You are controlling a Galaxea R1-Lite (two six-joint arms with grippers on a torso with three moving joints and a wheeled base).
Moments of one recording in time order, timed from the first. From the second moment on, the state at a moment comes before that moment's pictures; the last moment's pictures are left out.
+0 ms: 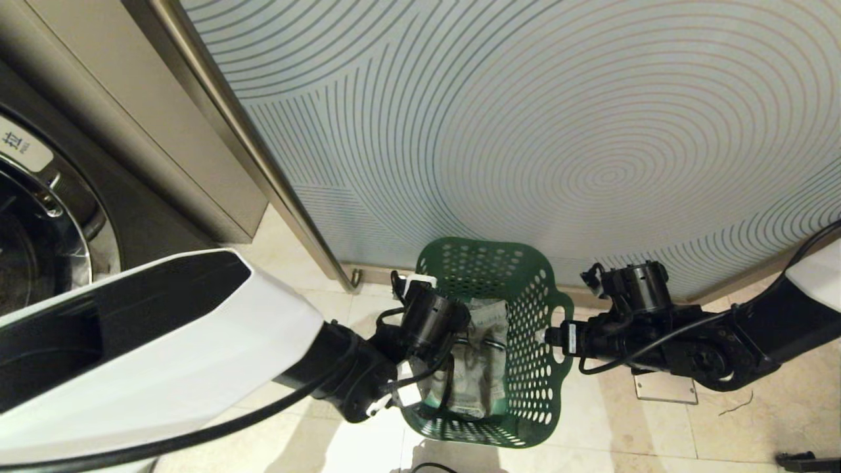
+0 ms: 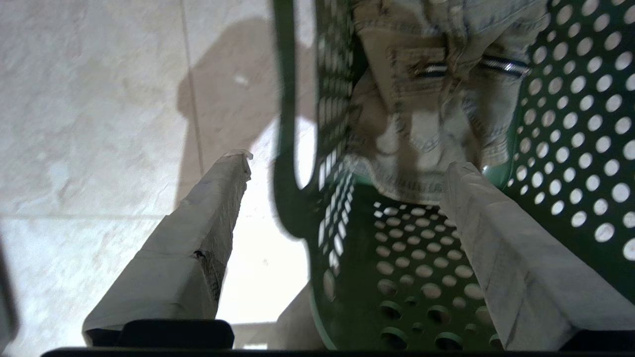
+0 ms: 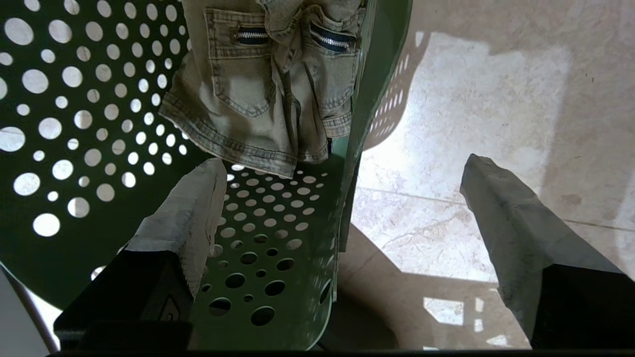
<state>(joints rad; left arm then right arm) -0.83 2.21 -1.19 -0.39 0.61 -0.26 0.28 2.01 -0.85 -0.48 -0.01 0.32</state>
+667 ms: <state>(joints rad) -0.83 2.30 -1.23 -0.47 0.59 -0.22 0.28 2.02 -0.89 -0.58 0.03 0.32</state>
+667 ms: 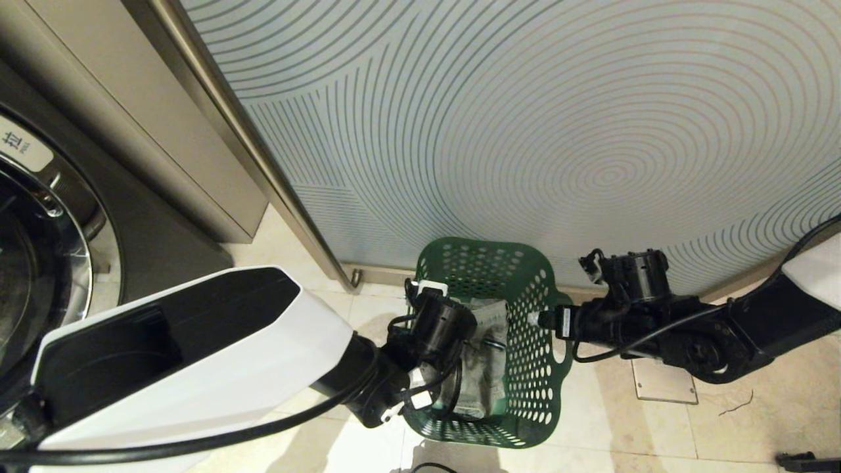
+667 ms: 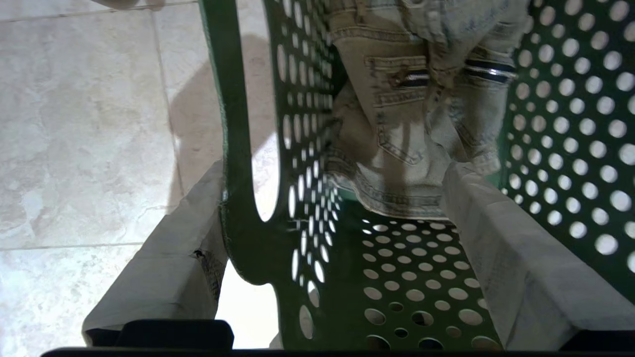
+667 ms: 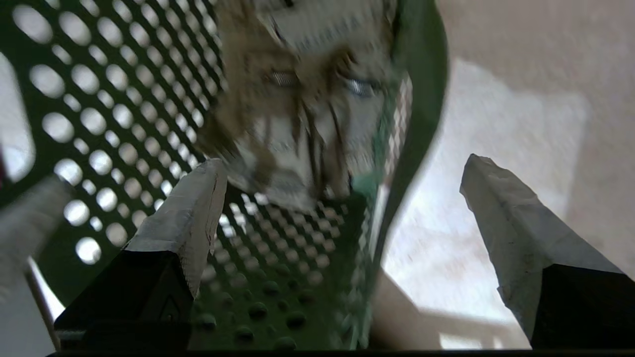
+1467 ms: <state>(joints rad) -0.84 2.30 -1.25 -0.46 0.56 -0.20 0.37 2.16 -0.87 -0.83 0.07 0.37</state>
